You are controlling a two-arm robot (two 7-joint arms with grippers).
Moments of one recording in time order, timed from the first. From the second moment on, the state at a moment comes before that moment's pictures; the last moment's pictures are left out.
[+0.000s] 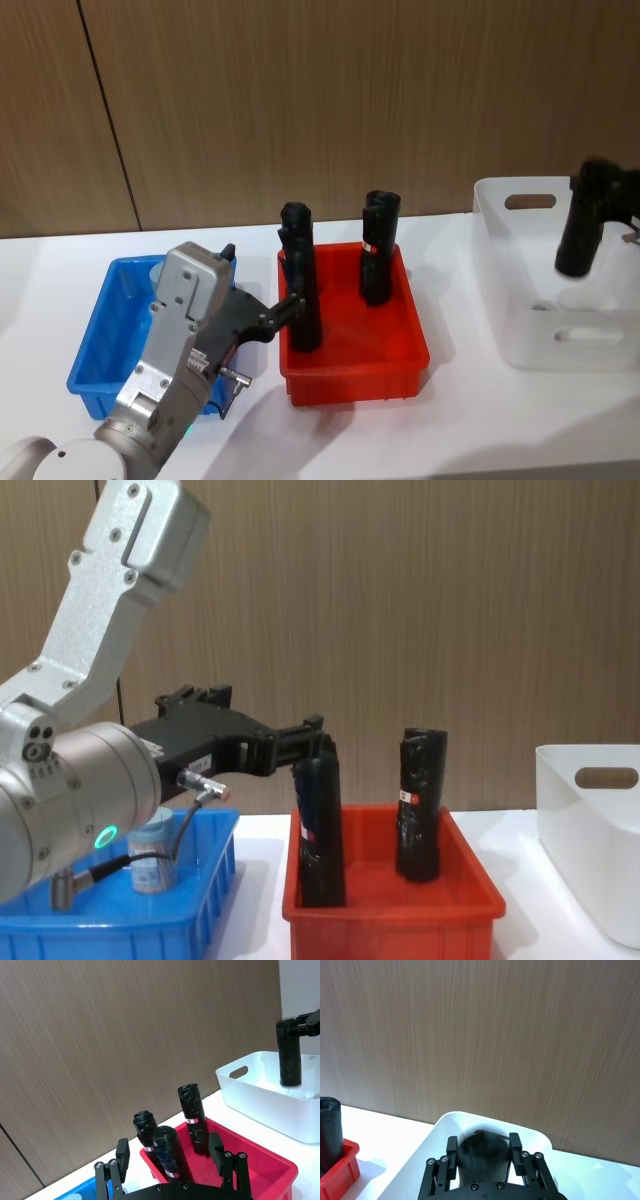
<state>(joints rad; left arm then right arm) -0.24 0.38 0.45 -1.63 -0.20 0.01 -0.01 0.68 0.34 -0.06 -0.87 0.16 0.00 0.42</state>
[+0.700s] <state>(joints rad) -0.24 0.38 0.45 -1.63 -0.20 0.01 -0.01 0.71 0.35 -0.06 -0.78 0.18 -0.04 0.45</state>
